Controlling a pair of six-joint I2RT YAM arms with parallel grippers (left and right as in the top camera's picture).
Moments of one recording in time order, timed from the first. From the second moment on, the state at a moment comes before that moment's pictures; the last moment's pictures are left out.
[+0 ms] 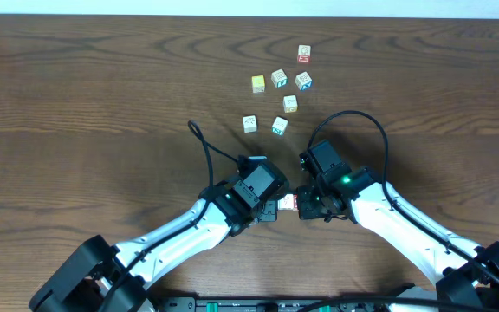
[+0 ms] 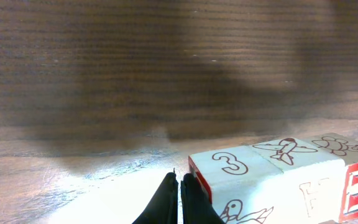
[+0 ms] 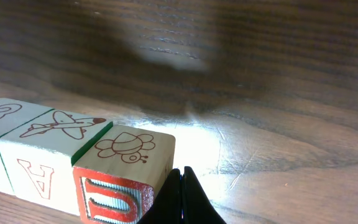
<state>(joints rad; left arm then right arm) -0.84 1.54 0.80 -0.38 -0.01 -0.80 0.56 1.49 0.81 -0.68 -0.12 0.47</state>
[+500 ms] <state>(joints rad) -0.84 1.49 0.81 -0.41 -0.04 -0.80 0.56 1.49 0.88 -0.73 -0.11 0.47</state>
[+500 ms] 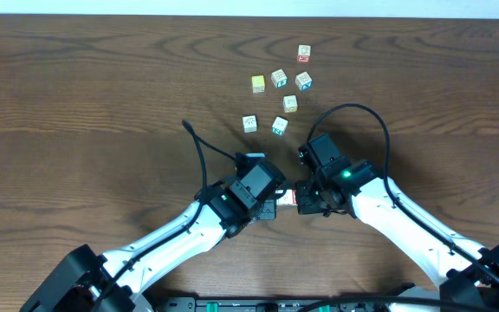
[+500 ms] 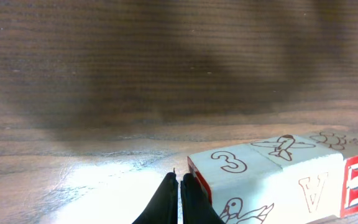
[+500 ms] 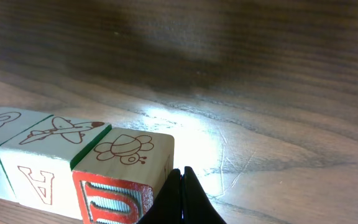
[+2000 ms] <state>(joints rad) -0.84 1.46 0.92 -0.51 -0.07 -0.77 0.56 1.37 0.95 -0.83 -0.05 0.47</state>
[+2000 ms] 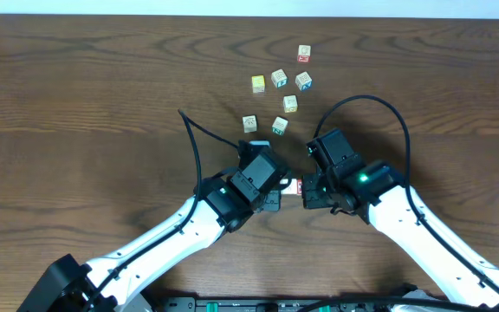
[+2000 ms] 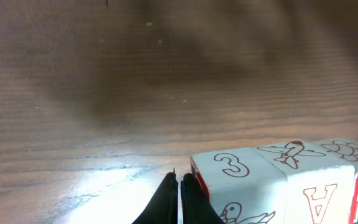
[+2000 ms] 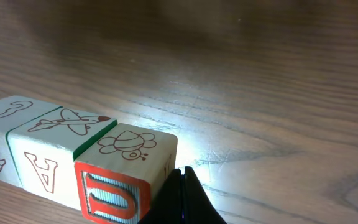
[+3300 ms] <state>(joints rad) -0.84 1.43 1.01 -0.58 -0.11 -0.72 0.56 1.35 1.05 -0.91 -0.02 0.46</state>
